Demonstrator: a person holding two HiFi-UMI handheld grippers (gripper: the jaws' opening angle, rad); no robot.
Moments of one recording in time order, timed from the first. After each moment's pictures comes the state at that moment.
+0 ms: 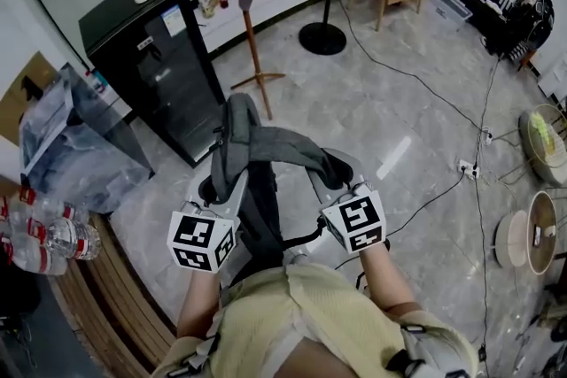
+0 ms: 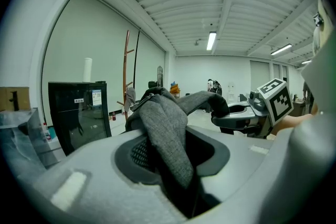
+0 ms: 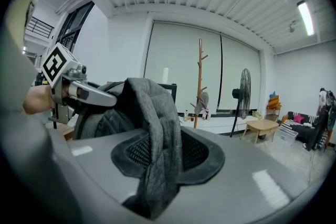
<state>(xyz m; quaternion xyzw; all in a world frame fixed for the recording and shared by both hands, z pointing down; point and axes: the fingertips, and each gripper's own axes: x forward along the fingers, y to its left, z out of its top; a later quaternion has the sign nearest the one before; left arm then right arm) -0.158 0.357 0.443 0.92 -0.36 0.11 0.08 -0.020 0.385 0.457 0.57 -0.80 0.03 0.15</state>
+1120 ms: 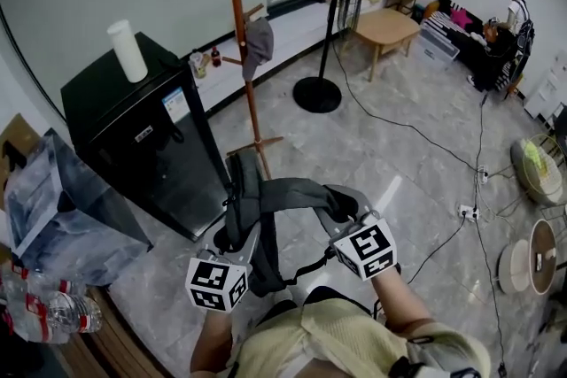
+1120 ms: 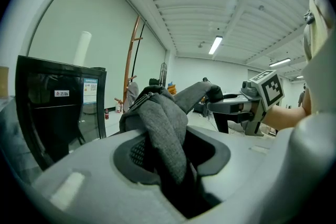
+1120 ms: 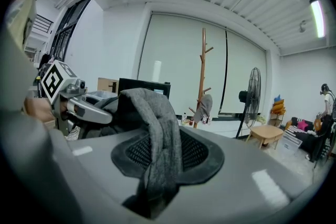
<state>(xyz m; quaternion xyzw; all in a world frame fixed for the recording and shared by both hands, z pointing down) -0.162 0.148 0.468 0.94 -0.31 0.09 0.11 -0.025 0.164 0.437 0.57 -0.80 0.01 0.16</state>
